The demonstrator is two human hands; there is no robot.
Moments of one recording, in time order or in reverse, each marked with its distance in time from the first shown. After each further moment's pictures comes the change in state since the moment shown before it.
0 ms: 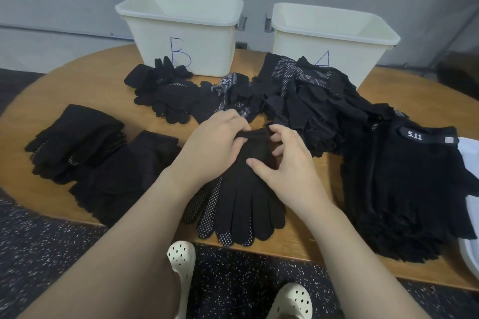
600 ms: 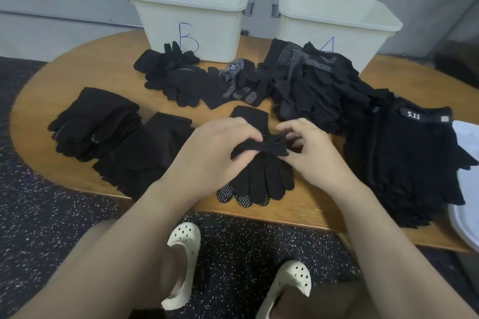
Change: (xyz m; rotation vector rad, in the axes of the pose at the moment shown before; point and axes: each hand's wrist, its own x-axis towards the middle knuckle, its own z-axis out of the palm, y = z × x) left_hand -0.062 0.030 -0.038 -0.120 0.031 0.115; right_hand -0.009 0.014 -0.021 0.001 -0.105 -0.099
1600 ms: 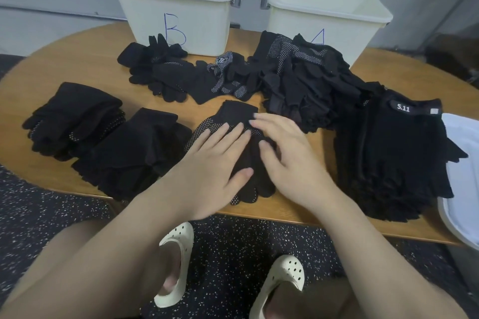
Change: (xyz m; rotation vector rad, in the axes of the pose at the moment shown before) left_hand -0.017 0.010 0.017 0.223 -0.476 -0.193; right_hand -0.024 -0.027 0.011 -0.115 0.041 -0.167
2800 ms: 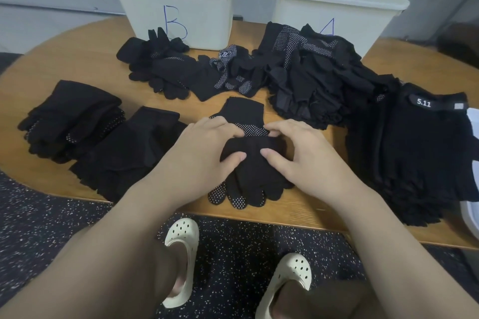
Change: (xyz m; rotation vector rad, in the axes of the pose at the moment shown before) left_hand 0.017 -0.014 -0.016 -0.124 0.176 -0.093; right_hand 0.010 0.011 -0.010 -0.111 -0.171 0.139
